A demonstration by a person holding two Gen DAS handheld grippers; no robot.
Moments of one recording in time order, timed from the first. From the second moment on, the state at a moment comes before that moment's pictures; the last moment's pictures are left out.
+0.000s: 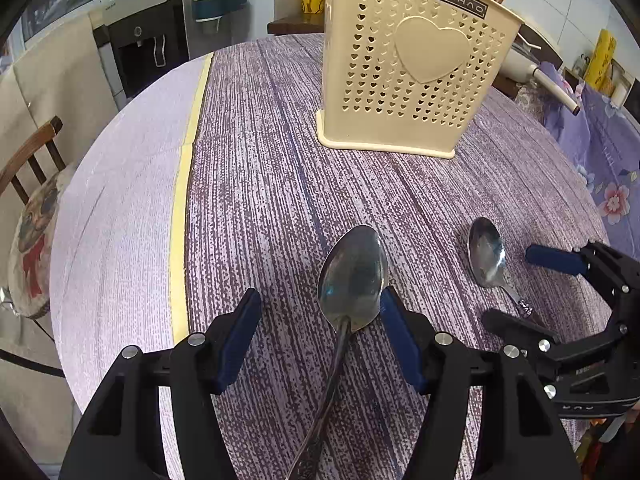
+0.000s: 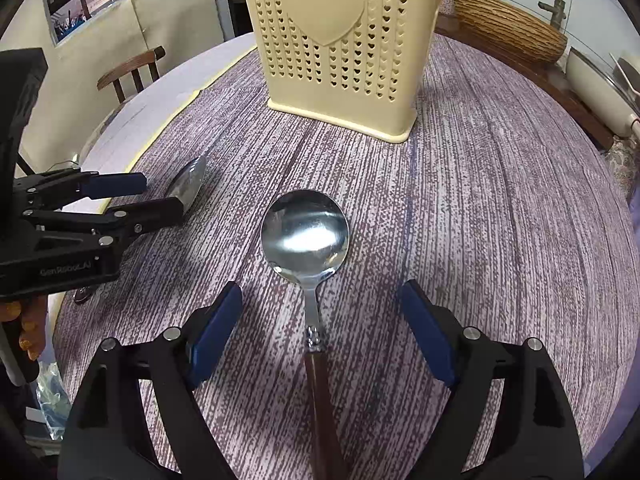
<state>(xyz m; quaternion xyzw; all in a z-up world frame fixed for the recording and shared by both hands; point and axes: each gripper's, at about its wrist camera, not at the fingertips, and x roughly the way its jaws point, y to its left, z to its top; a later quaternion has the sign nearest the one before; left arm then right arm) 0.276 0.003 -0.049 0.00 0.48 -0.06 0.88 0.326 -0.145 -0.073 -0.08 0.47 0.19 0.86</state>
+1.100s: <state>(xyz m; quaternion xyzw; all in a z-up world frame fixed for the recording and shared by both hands) 0.297 -0.020 -0.048 0.04 0.46 -0.05 0.88 0.340 -0.129 -0.070 -0.09 0.47 0.18 0.86</state>
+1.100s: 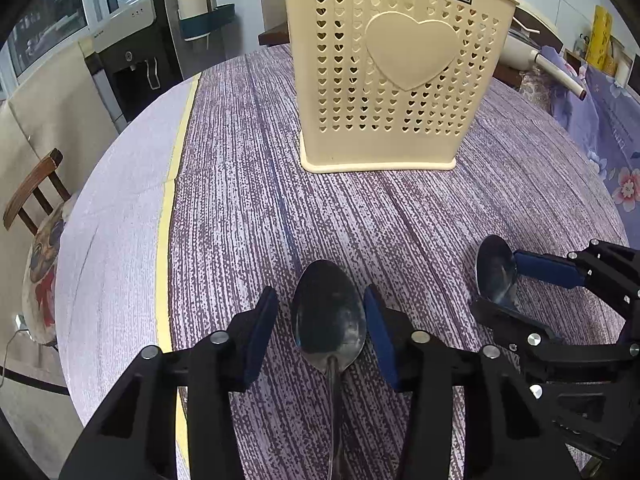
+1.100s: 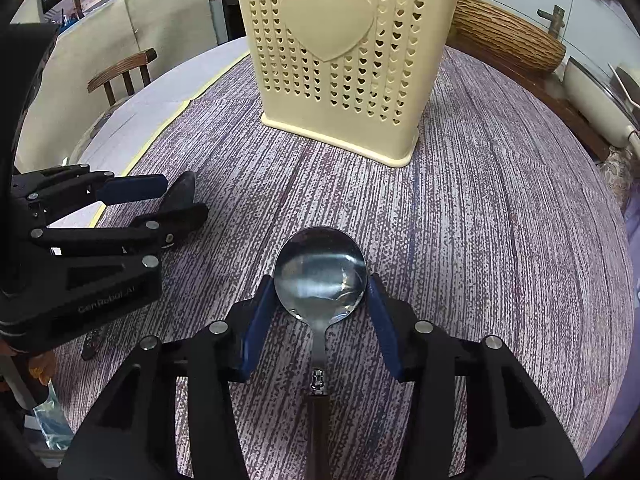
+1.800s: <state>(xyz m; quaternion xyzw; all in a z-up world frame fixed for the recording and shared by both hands) 0.283 -0.015 -0.029 0.03 0.43 -0.04 0.90 0.335 -0.148 -0.052 -0.03 0.45 0.18 0.87</state>
